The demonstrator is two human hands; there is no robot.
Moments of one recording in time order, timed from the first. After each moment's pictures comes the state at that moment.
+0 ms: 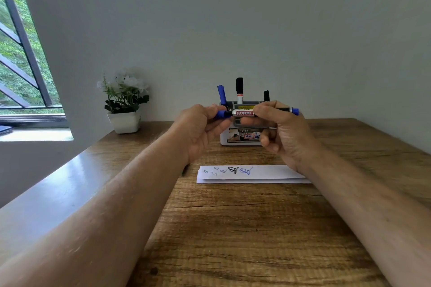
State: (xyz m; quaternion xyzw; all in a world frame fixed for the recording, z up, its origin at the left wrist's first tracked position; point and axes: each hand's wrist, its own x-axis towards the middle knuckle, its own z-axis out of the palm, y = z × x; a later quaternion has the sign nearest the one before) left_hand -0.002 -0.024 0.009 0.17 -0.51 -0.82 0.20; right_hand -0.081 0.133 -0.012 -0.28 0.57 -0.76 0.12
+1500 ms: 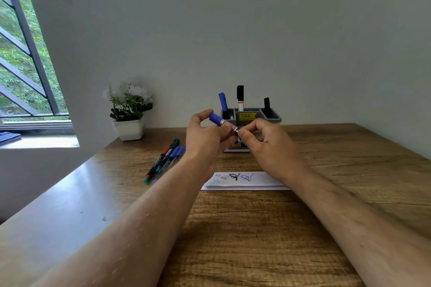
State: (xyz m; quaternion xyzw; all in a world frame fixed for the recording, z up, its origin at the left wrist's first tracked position) left_hand -0.009 -0.005 -0.009 0.15 -0.51 -0.79 0.30; right_hand -0.072 0.121 -0.029 -0.37 0.78 -0.49 -0.10
